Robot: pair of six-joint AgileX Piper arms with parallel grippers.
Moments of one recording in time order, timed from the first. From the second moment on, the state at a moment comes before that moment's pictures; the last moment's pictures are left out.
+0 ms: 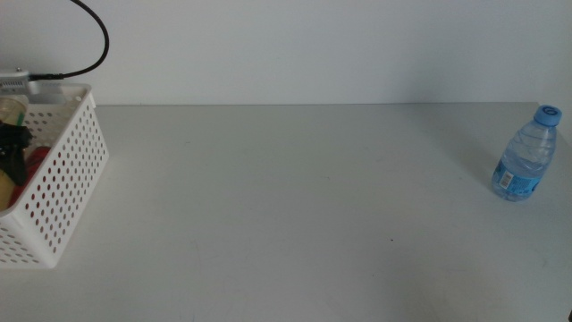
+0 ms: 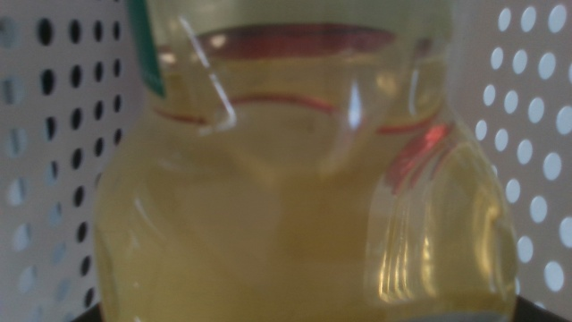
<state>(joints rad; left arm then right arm) 0.32 1.95 -1.66 -0.03 1.23 0.29 0.00 -0.01 0.03 0.04 0.32 -0.03</state>
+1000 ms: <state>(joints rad) 0.26 1.76 -1.69 -0.28 1.23 0.29 0.00 -0.01 0.03 0.04 0.32 -0.03</state>
